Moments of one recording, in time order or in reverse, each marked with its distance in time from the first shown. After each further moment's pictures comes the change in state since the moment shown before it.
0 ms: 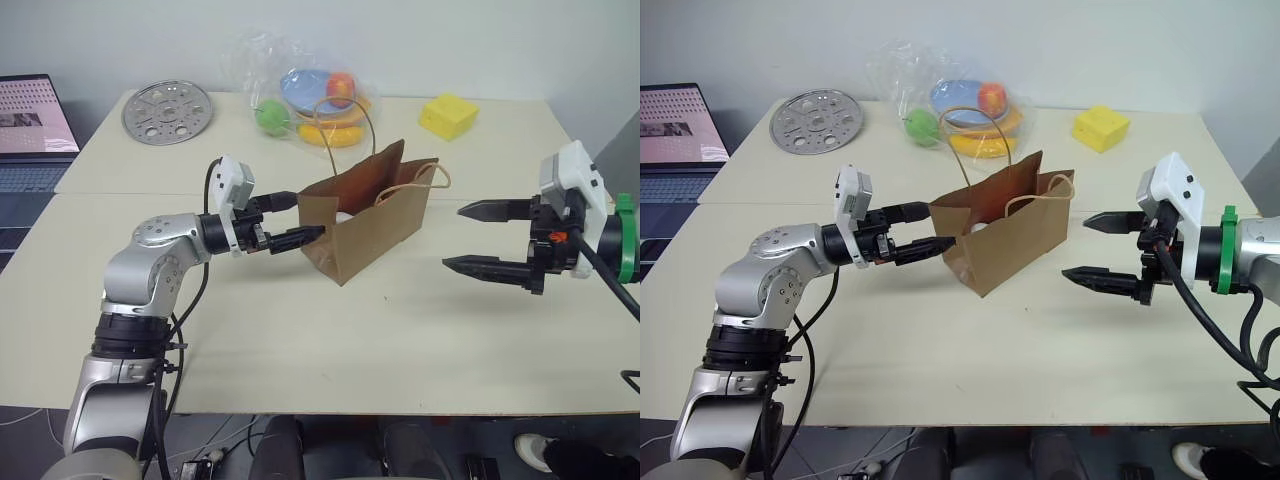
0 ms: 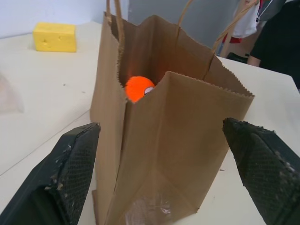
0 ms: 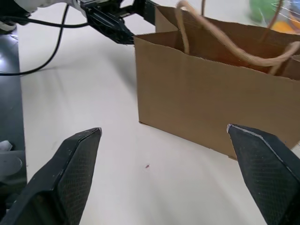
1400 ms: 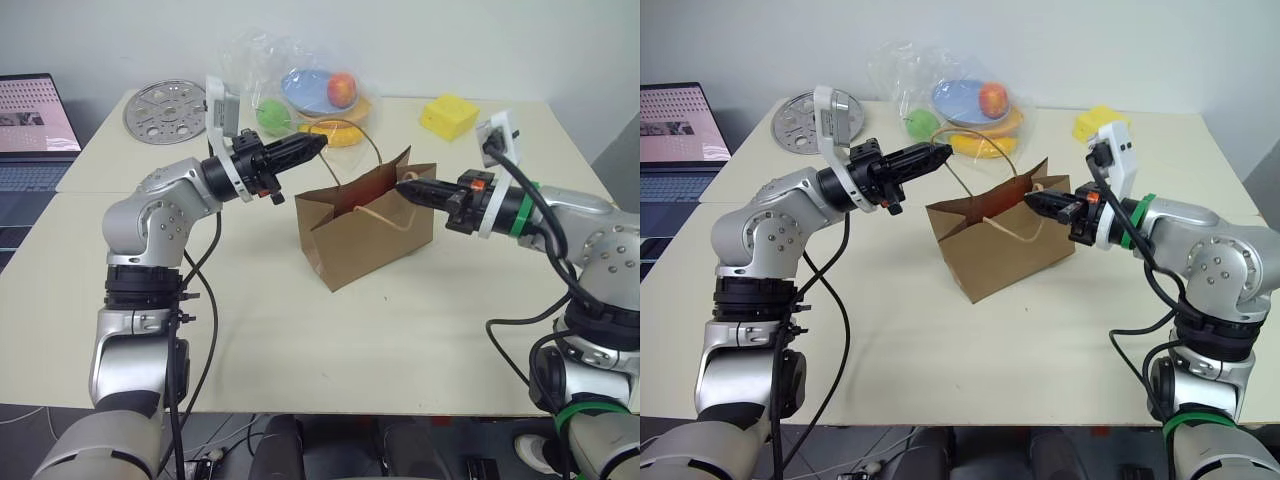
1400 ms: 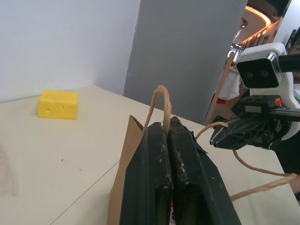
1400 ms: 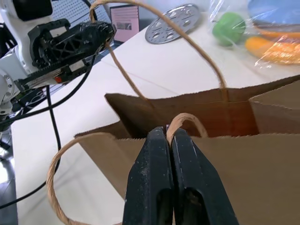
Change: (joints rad) left arm -0.300 -0.091 0.074 0.169 -0.164 0.102 0.103; right arm -0.341 0.567 -0.058 0.216 -0.129 0.342 -0.370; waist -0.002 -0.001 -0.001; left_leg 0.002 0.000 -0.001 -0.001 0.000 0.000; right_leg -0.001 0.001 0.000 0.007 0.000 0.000
